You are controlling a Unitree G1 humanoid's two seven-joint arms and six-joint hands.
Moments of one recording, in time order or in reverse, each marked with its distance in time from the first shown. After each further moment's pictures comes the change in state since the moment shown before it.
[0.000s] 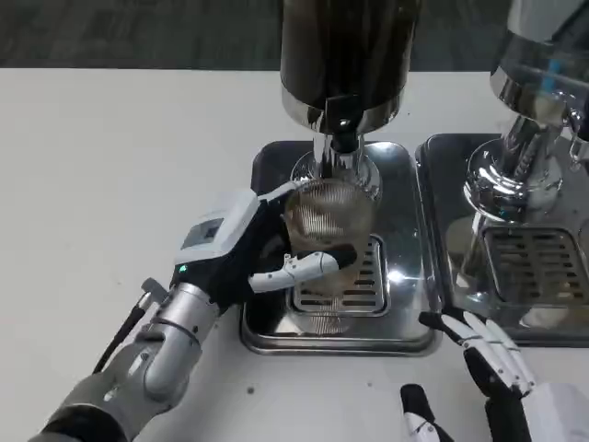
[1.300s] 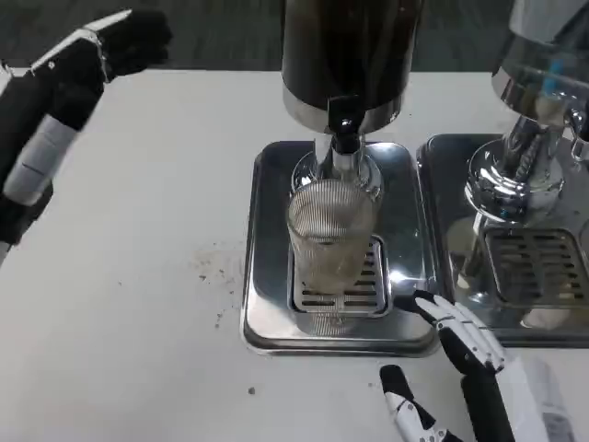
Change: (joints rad) left arm 0.282 0.347 0.442 -0.718 -1.074 -0.017 -0.933; right arm -0.168 -0.026 0.029 0.138 0.059 -0.036 -0.001
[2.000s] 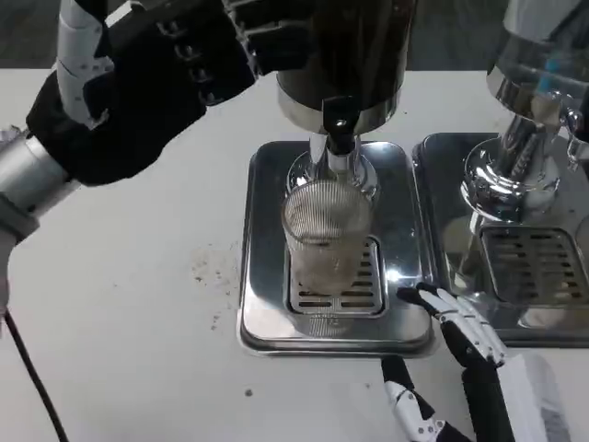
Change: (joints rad) left arm -0.299 -0.121 0.085 0.001 -0.229 0.707 -0.547; right arm -0.036 0.038 0.011 0.060 0.016 -0.019 -0.052
